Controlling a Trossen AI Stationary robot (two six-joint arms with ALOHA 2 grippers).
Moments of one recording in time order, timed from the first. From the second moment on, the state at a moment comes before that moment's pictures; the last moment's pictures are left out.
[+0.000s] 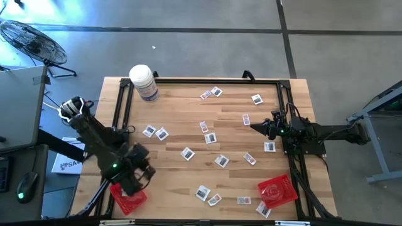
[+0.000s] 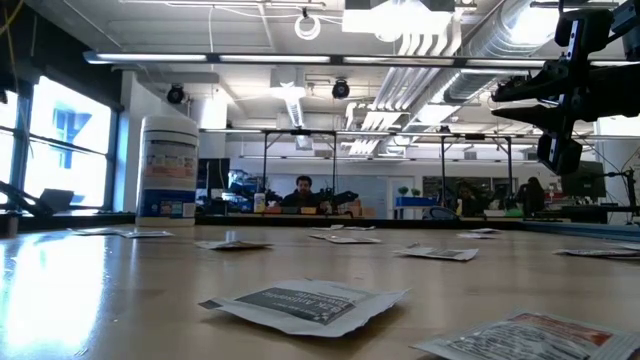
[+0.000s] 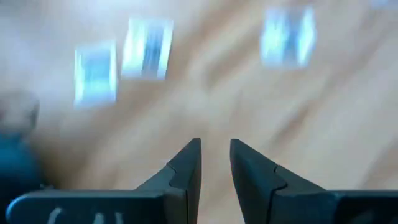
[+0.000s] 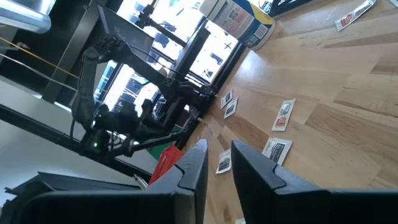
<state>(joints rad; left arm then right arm) -0.89 1.41 1.05 -1.27 -0.59 -1.78 -0.02 0.12 0.01 0.06 0.15 1.01</state>
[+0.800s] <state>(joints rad) -0.35 1.58 1.05 -0.80 -0.78 -1.23 -0.02 0.12 0.01 0.06 0.15 1.01</state>
